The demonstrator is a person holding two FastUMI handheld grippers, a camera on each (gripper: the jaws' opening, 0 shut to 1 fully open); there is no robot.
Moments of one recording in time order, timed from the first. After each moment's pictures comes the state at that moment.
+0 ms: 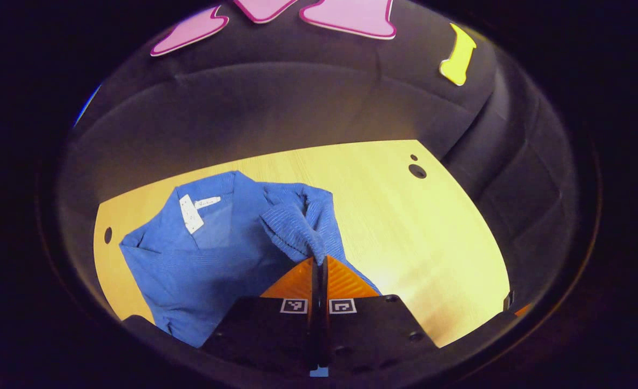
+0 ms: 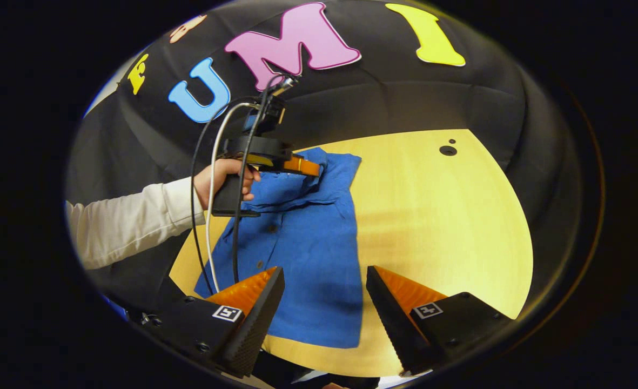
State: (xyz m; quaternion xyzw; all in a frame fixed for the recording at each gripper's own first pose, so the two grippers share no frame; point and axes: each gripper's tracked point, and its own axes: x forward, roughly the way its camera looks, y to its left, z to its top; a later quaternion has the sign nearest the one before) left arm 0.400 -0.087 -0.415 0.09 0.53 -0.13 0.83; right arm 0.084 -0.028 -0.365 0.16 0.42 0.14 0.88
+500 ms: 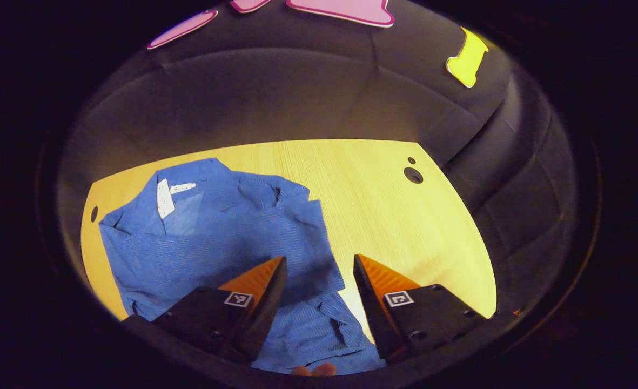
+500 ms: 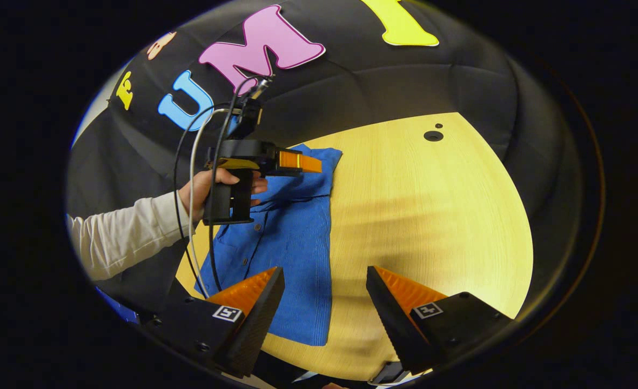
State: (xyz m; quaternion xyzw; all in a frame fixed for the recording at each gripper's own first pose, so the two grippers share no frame) left arm 0.395 -0.128 -0.404 0.06 0.51 -0.12 0.85; right arm 0.091 -0.074 -0.389 0.20 0.44 0.16 0.86
